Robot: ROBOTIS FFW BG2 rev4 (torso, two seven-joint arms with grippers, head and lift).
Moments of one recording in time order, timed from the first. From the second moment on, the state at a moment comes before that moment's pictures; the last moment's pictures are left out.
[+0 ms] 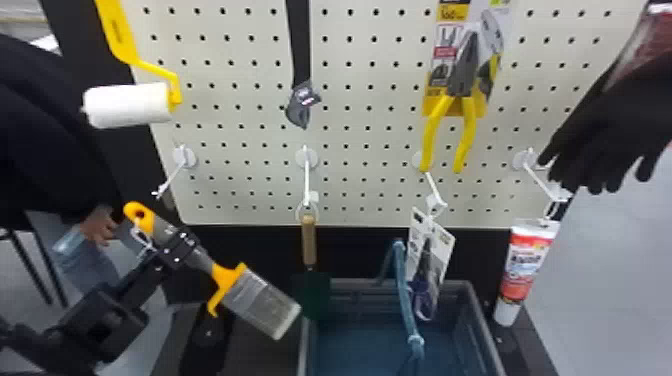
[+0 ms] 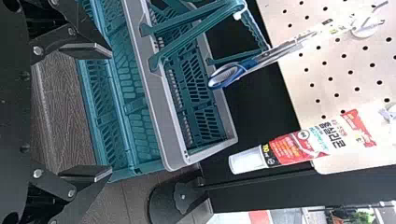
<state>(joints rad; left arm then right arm) 0.42 0.14 0.29 -2.28 1.00 0.51 -0.45 0.95 -0.03 0.16 -2.14 -0.23 -0.04 -0.04</state>
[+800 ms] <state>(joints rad) 0.40 0.14 0.23 -2.34 1.14 0.56 -0.40 0.96 -0.04 0.16 -2.14 -0.23 -0.04 -0.04</state>
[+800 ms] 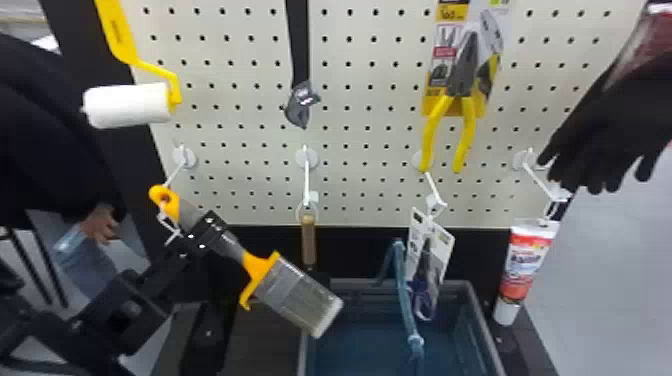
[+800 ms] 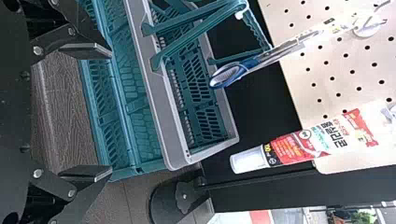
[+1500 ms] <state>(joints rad) 0.30 0.18 0.24 -2.23 1.14 0.66 -0.45 0.96 -0.03 0.16 -2.14 -0.23 -0.04 -0.04</state>
